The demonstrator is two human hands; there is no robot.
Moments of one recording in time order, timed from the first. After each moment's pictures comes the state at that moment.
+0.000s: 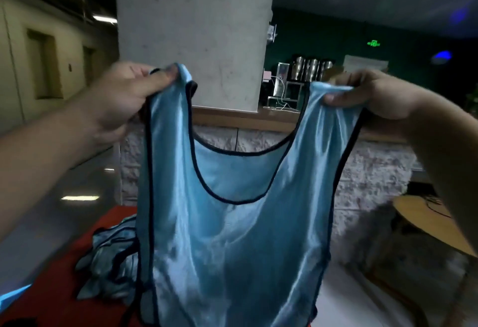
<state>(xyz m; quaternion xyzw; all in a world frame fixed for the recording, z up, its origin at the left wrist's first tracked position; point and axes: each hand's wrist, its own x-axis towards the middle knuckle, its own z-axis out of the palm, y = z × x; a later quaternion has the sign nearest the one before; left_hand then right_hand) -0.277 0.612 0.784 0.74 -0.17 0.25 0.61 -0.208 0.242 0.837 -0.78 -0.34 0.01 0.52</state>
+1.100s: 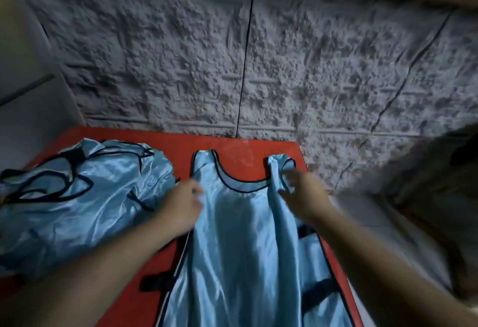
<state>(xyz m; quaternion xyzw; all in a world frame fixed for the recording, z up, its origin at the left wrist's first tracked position) 0.017 0.593 0.305 0.91 0.16 0.00 0.39 0.085 0.325 0.356 -0.96 -0.07 0.03 0.26</state>
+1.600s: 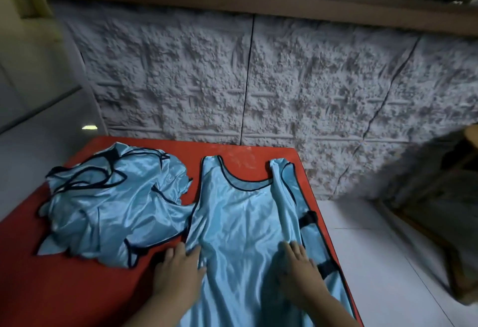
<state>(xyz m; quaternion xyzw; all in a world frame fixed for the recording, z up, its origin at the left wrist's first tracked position) -0.127 0.560 0.233 0.98 0.16 -0.02 0.07 -0.057 0.294 0.244 -0.98 -0.08 0.15 0.12</state>
